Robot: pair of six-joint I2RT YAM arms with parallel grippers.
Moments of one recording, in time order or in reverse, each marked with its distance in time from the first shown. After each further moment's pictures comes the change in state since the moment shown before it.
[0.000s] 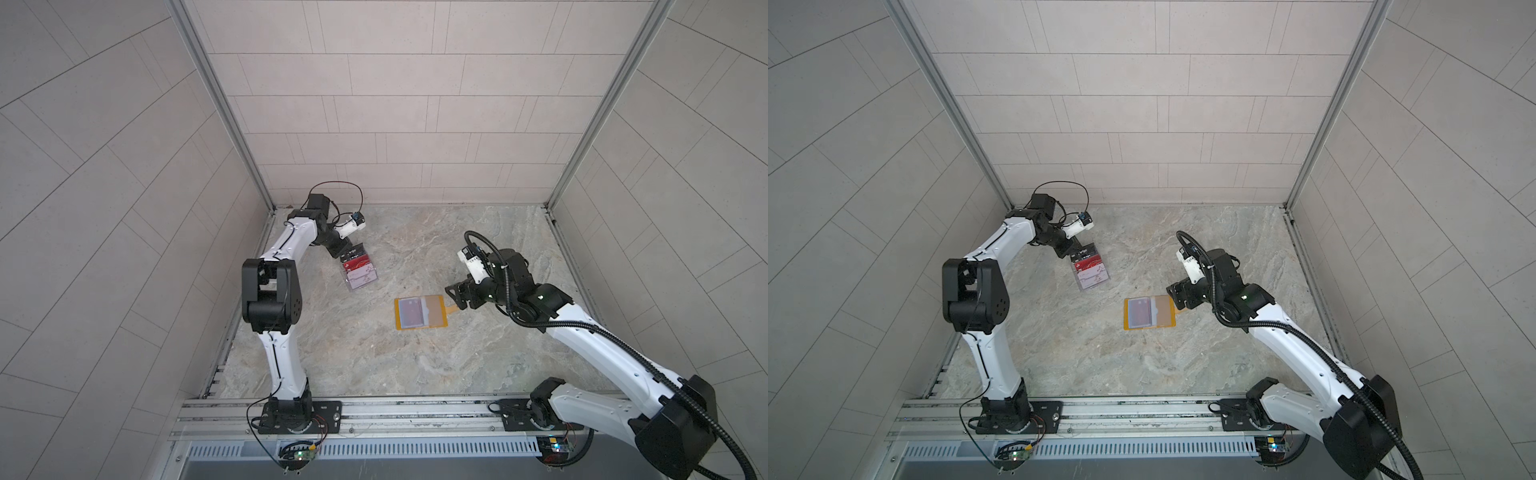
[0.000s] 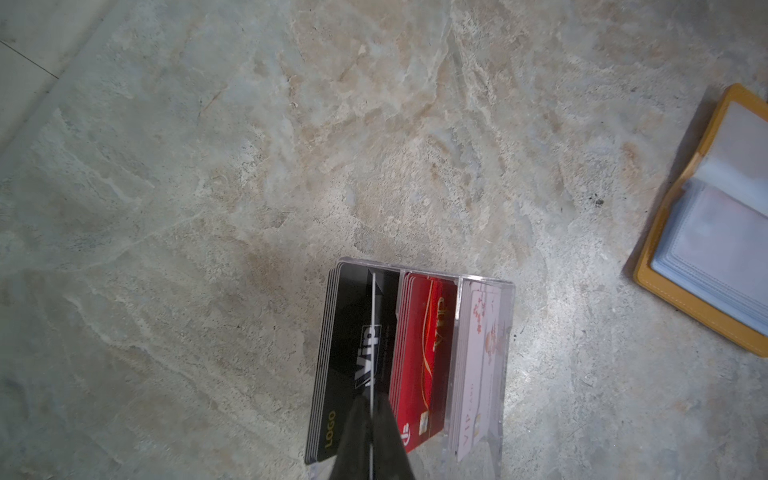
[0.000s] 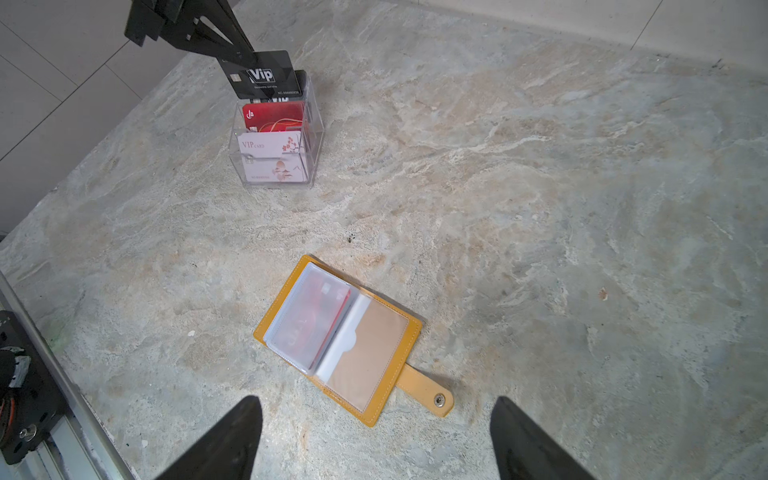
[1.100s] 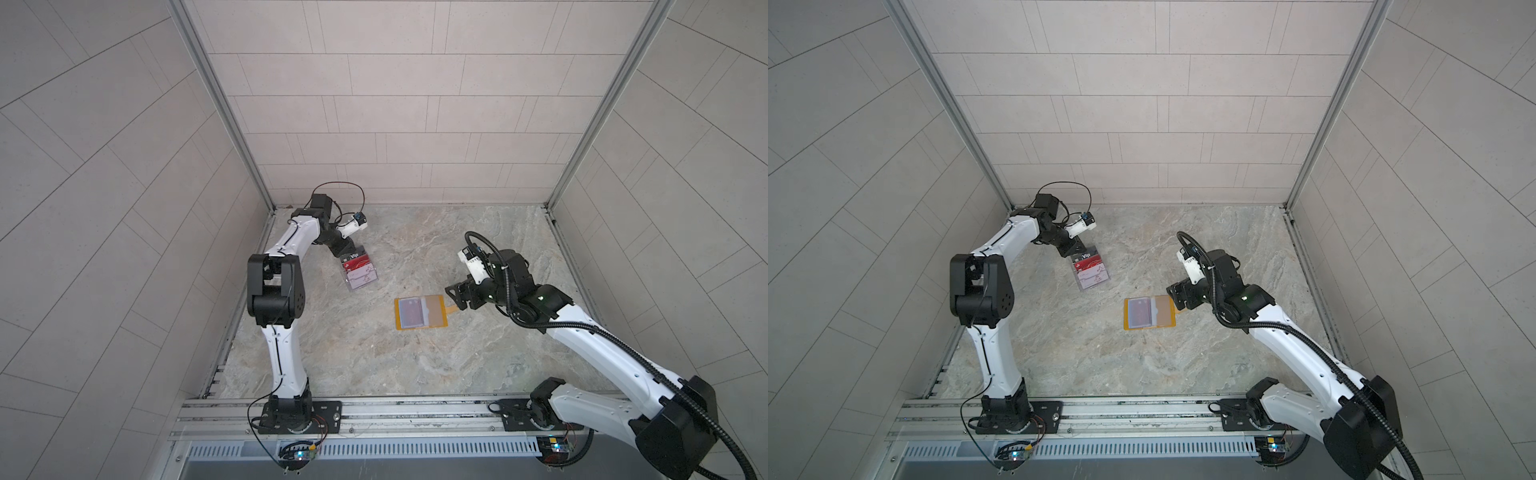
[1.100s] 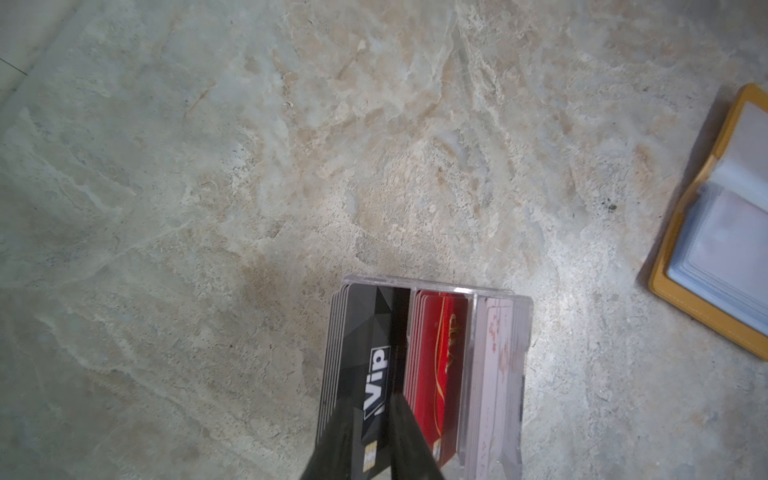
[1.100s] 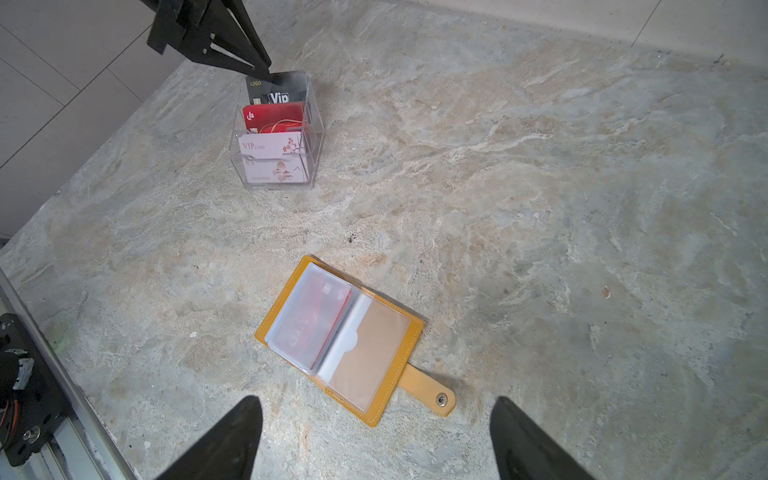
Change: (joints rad) left arm 0.001 0.064 0.054 -0.011 0.006 -0.002; right arm 0.000 -0.005 -0.011 0.008 -0.001 0.010
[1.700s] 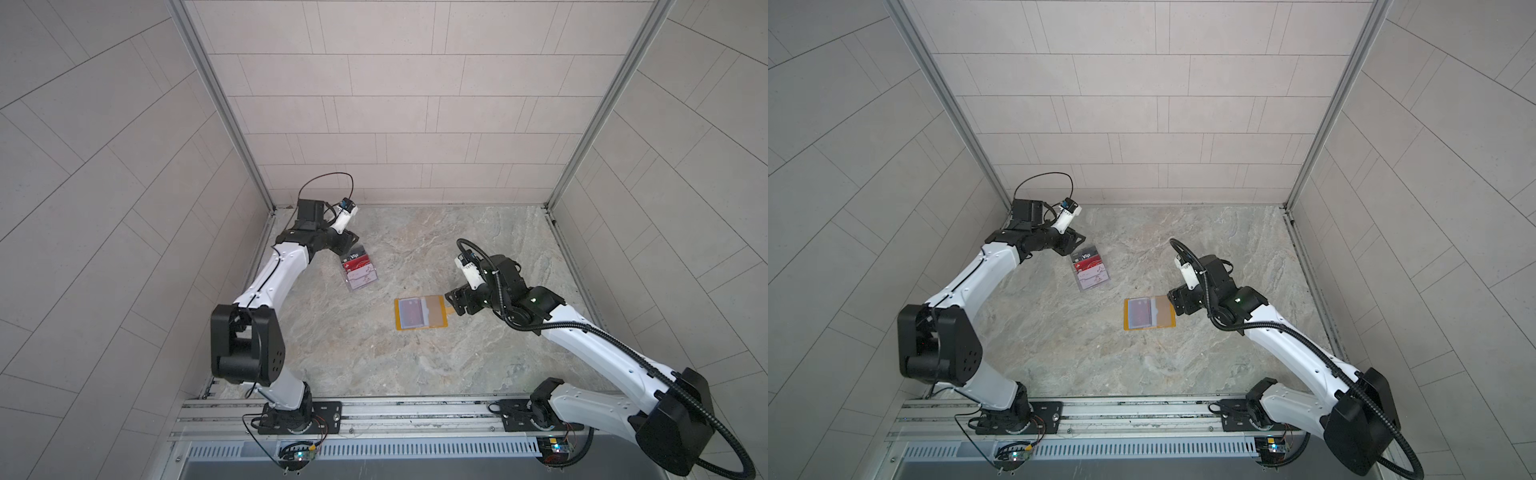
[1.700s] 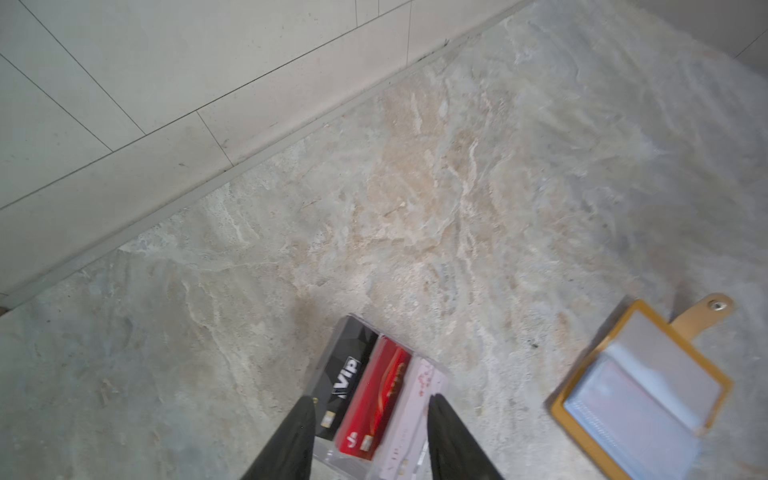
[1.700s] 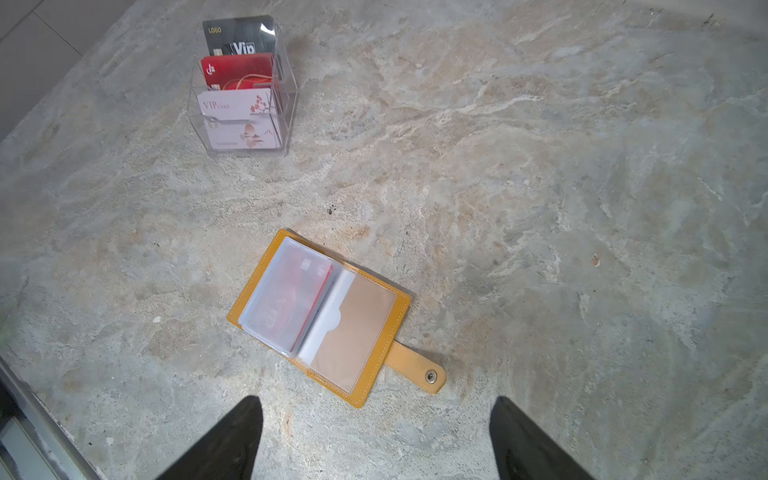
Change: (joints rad) left arm -0.097 -0.540 -0.500 0.473 -0.069 -0.563; right arm 0.075 0.048 -0.014 -0.033 0.127 0.014
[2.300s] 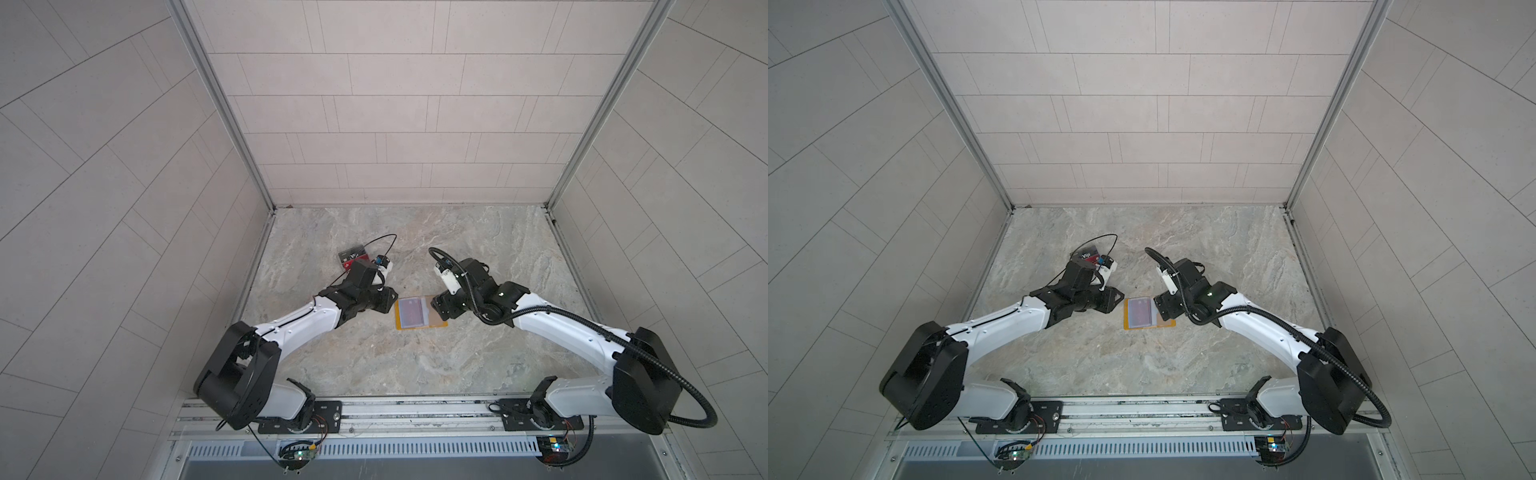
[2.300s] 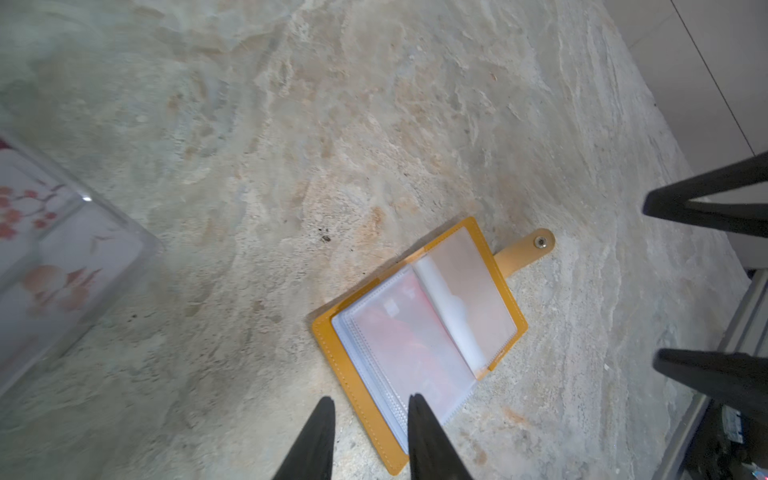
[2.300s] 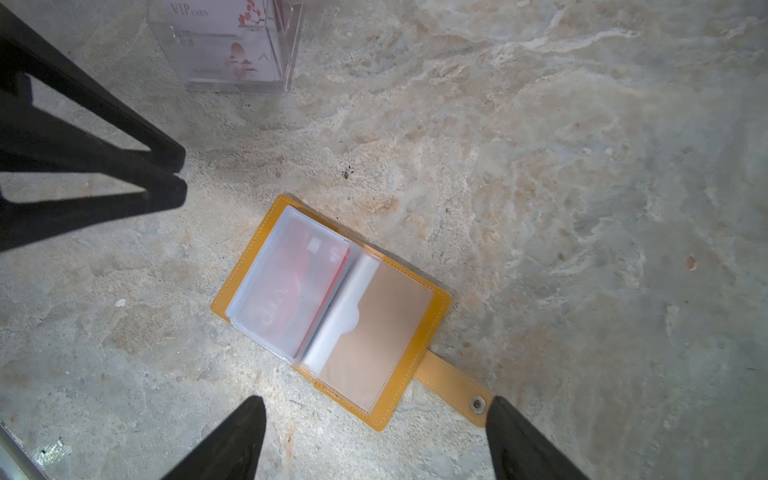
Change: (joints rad) left arm -0.420 -0.100 -0.487 0.302 -0.117 -0.586; right arm 0.097 0.214 0.034 0.066 0.032 0.027
